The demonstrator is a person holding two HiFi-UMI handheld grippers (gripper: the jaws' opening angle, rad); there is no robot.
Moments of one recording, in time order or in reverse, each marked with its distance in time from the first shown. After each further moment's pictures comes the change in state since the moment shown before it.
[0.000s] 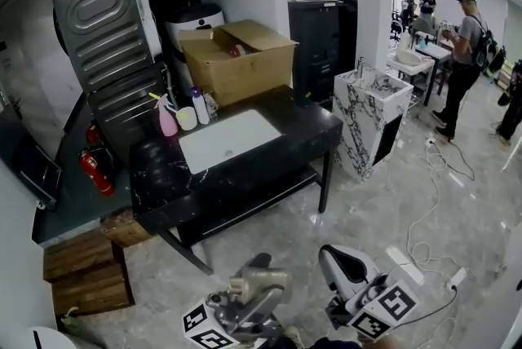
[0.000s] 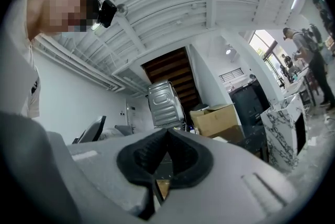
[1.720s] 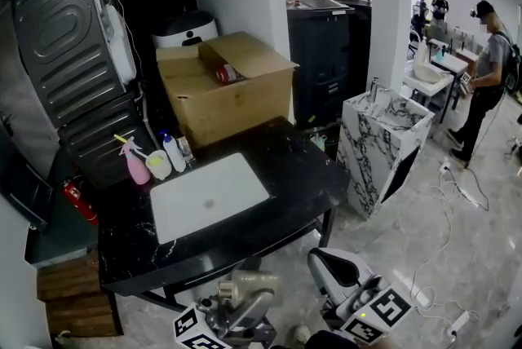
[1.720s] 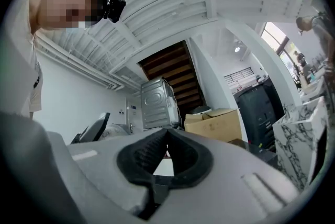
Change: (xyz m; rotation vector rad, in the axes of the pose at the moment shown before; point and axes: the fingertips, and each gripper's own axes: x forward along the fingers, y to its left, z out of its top) left arm 0.220 0.247 0.015 0.058 -0.027 0.035; right arm 0.207 -0.256 0.047 -0.048 0.004 0.098
